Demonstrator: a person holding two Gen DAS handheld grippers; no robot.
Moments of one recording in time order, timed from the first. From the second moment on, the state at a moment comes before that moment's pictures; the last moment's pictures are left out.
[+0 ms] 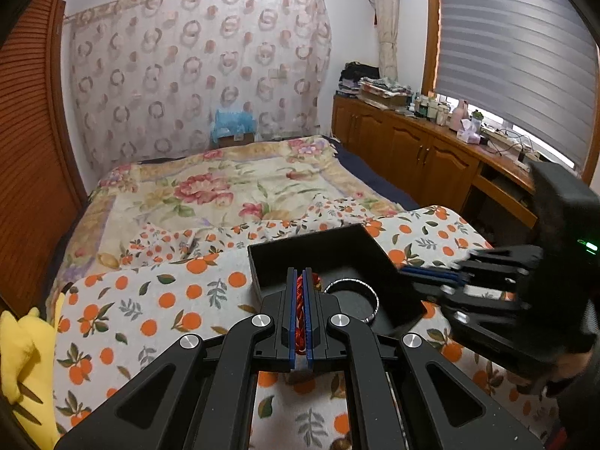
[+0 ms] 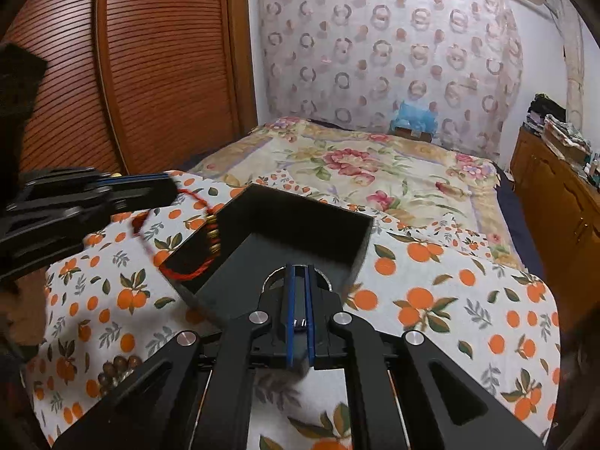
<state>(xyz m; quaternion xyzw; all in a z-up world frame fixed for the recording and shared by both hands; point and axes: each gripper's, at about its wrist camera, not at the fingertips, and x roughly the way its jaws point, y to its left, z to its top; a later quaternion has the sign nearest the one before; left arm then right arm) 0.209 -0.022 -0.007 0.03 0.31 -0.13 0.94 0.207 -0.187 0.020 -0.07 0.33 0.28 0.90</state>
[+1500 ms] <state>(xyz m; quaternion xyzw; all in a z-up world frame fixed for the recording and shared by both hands) 0.101 0.001 -0.087 -0.02 0.40 -0.16 0.90 0.057 -0.227 -0.016 -0.03 0.35 0.28 0.89</state>
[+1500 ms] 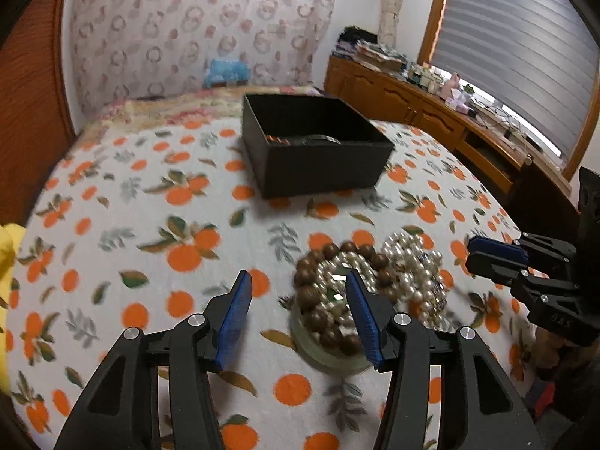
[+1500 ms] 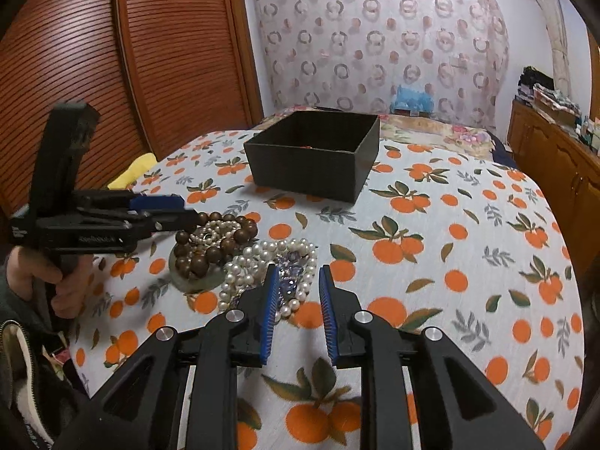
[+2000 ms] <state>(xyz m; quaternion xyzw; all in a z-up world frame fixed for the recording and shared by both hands) 0.097 -0.007 -0.080 -0.01 0.39 -0.16 0.91 0.057 -0.208 -0.024 -0.05 0.37 0.29 0.88</state>
